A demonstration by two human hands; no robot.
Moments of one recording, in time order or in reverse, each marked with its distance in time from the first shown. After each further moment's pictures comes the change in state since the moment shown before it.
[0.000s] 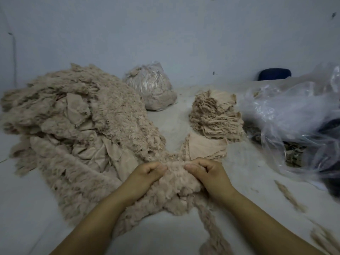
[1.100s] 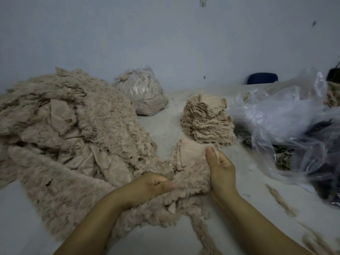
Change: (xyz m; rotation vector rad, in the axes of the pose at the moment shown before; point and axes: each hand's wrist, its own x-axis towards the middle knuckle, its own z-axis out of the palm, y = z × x) left_hand 0.023 -0.001 0.006 0.109 -0.429 0.026; right_hand 0.014 -0.009 -0.012 0.281 0.610 0.079
